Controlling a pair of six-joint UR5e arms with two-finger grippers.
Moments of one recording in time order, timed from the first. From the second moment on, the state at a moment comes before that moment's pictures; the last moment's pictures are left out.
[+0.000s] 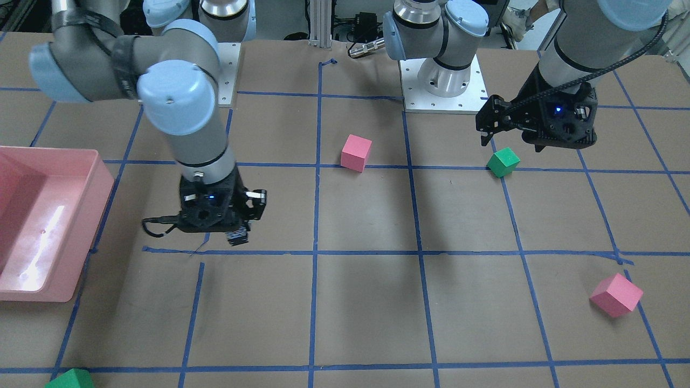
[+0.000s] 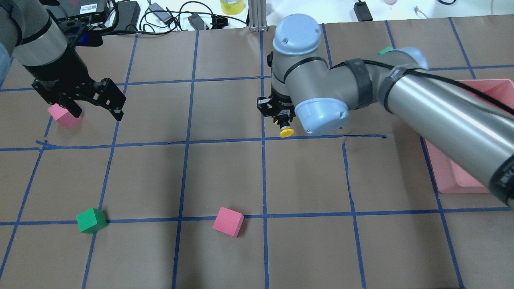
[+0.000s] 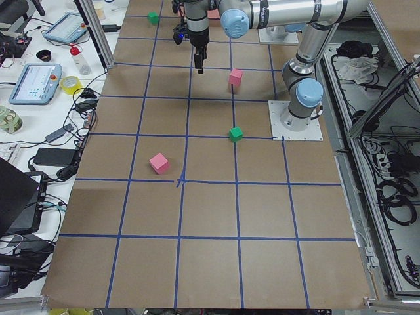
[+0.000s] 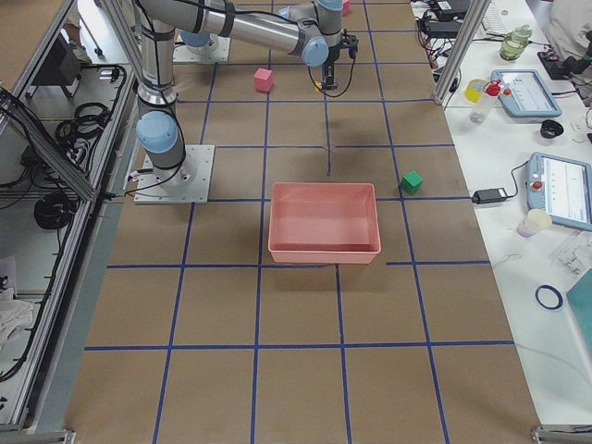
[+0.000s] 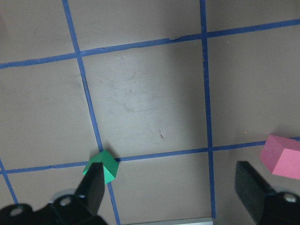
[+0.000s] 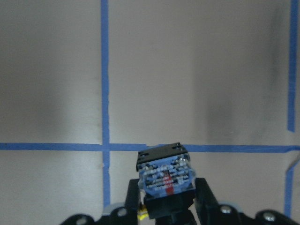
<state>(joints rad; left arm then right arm) -1.41 -1.55 -1.63 -1.62 1.62 0.28 1.91 -1.20 1.69 -2.16 -1.56 0.36</state>
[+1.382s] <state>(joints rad) -1.41 -1.56 -1.64 -1.62 1.62 0.28 1.99 -1.04 1.70 -2.31 -1.56 0.50</state>
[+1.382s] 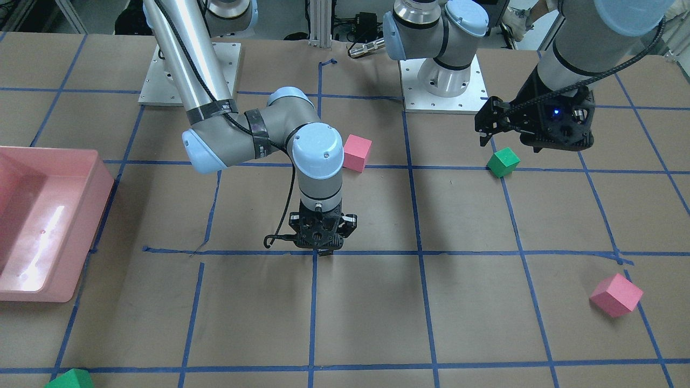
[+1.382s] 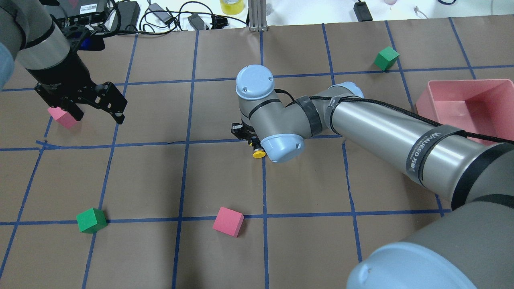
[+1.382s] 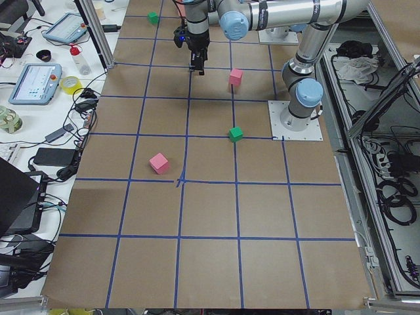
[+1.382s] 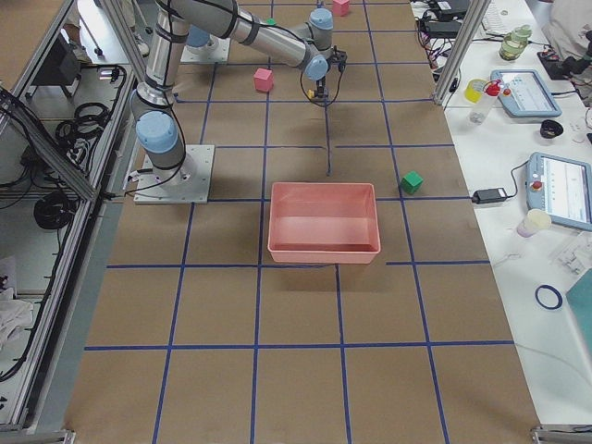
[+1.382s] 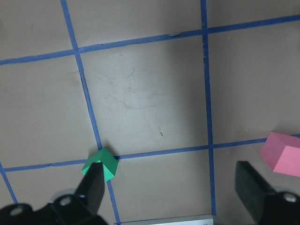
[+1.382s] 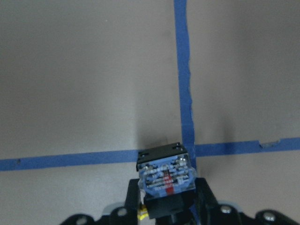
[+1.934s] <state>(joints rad) -1.41 -1.56 -1.65 -1.62 1.63 0.28 1.99 -1.04 1.70 -2.31 -1.56 0.50</state>
